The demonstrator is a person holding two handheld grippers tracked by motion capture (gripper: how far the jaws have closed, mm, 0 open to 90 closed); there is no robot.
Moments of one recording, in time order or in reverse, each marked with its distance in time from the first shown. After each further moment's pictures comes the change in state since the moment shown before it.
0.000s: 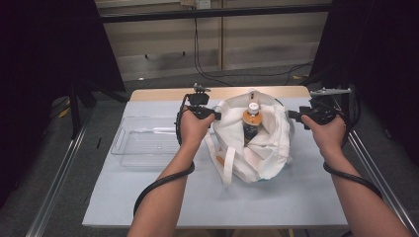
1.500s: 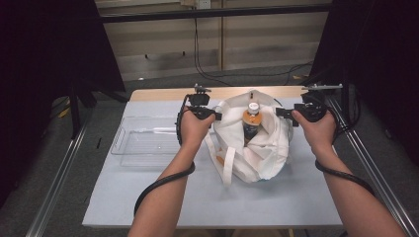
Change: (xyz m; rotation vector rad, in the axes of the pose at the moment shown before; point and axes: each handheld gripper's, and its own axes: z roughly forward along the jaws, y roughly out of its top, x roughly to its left) left arm 0.000 -0.001 0.002 0.003 -0.005 0.003; right arm 0.020 0.015 0.011 0.009 0.075 0.088
